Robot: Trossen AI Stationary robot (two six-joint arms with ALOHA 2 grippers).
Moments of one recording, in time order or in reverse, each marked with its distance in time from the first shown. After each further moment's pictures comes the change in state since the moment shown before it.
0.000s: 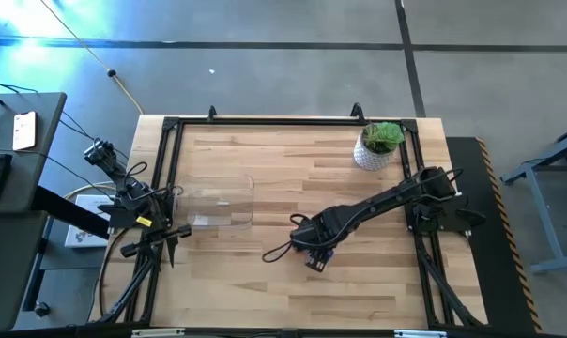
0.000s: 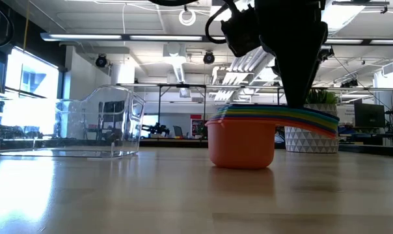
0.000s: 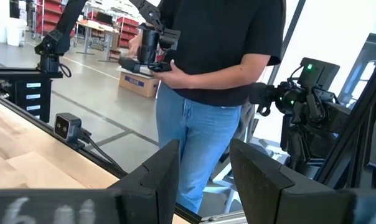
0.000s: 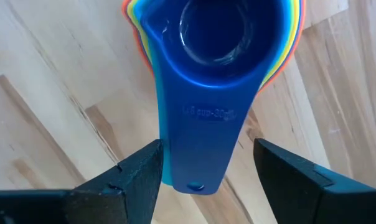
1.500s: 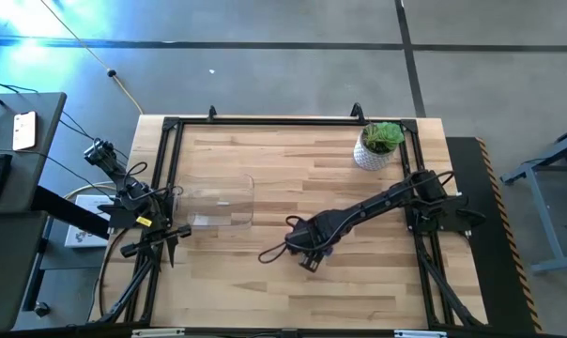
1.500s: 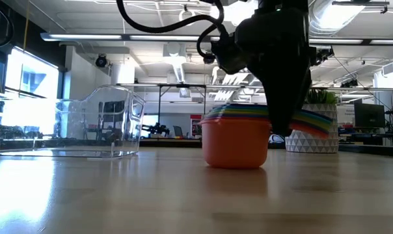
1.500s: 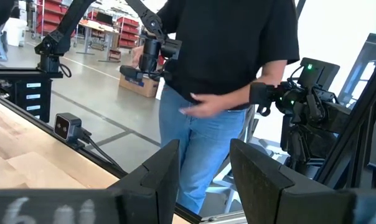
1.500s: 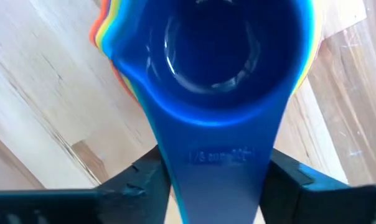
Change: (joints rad) left arm 0.000 0.000 0.000 0.000 0.000 0.000; right arm -0.004 0.074 0.000 0.066 0.039 0.039
